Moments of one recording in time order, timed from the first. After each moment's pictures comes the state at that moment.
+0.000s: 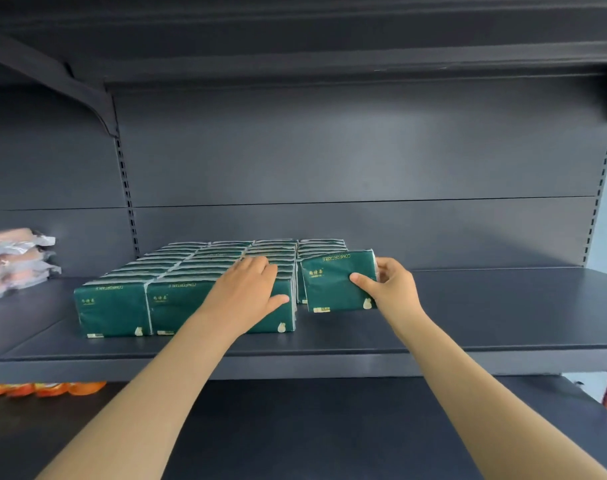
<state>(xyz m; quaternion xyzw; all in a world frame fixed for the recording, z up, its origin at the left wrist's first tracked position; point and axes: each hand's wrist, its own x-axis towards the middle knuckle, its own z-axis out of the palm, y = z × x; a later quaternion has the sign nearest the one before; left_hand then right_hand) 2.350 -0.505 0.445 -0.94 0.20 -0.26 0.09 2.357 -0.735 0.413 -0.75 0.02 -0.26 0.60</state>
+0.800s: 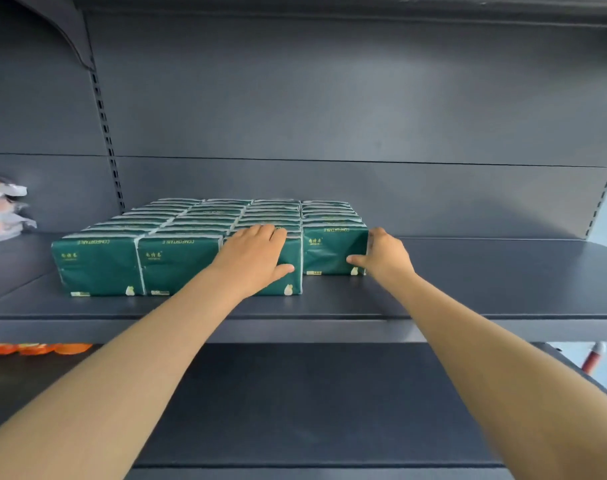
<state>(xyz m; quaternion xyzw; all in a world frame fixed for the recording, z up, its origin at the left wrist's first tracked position) 2.388 -0.497 0.421 -0.94 0.23 -0.24 0.09 2.409 -0.724 0.400 -0.93 0.08 -0.19 0.29</state>
